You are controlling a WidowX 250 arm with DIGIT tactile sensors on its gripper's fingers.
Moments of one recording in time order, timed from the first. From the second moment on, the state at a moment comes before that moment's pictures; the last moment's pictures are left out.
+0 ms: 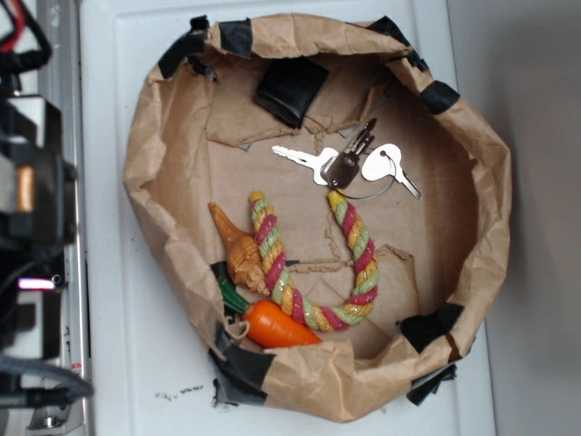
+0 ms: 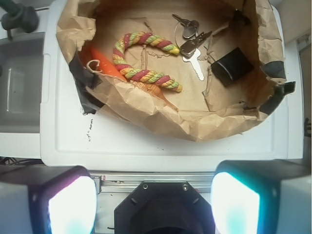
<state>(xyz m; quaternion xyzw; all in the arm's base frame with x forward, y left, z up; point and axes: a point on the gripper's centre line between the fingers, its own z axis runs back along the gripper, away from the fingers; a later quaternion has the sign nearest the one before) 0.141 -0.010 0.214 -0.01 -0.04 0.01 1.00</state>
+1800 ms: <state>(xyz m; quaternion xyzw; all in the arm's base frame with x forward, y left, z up) 0.309 0.018 0.119 0.03 0.04 -0.22 0.97</state>
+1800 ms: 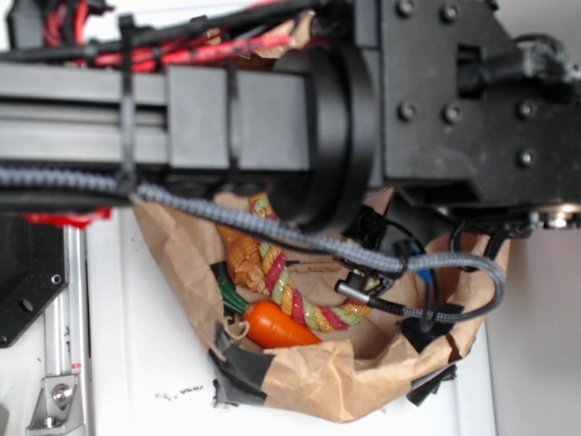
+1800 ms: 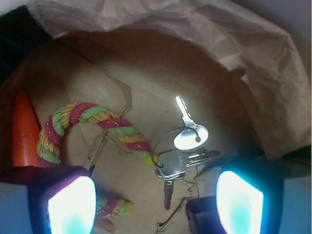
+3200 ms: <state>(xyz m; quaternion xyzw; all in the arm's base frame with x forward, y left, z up) 0.299 -0.014 0.019 0.03 -0.02 -0.45 0.89</state>
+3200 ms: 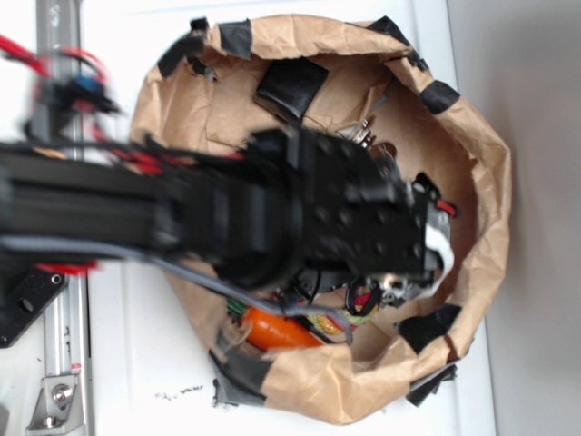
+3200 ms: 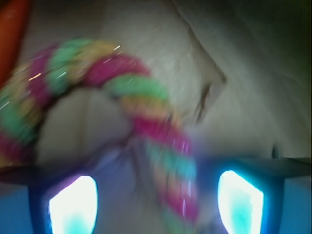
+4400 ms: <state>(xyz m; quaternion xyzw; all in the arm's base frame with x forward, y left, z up) 0.314 -0.004 0.022 0.01 -0.02 -0.39 0.92</state>
